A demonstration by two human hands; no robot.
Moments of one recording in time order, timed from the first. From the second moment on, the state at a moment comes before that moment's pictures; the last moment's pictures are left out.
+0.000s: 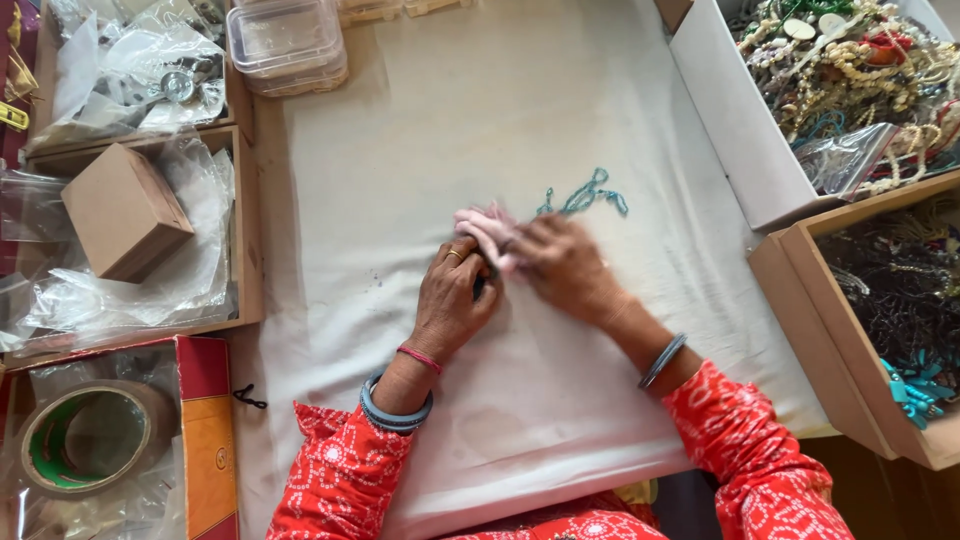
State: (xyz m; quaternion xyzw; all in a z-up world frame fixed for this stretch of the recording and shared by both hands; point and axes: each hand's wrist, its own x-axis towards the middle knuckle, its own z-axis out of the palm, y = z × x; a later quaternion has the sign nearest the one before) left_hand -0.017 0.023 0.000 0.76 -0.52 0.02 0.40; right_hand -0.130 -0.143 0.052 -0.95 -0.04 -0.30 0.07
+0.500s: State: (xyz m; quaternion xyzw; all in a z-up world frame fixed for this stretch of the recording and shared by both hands) left_hand -0.017 0.023 0.005 0.77 -0.51 -0.02 0.38; right_hand -0.138 -0.163 0.057 -0.95 -0.01 -0.29 0.10
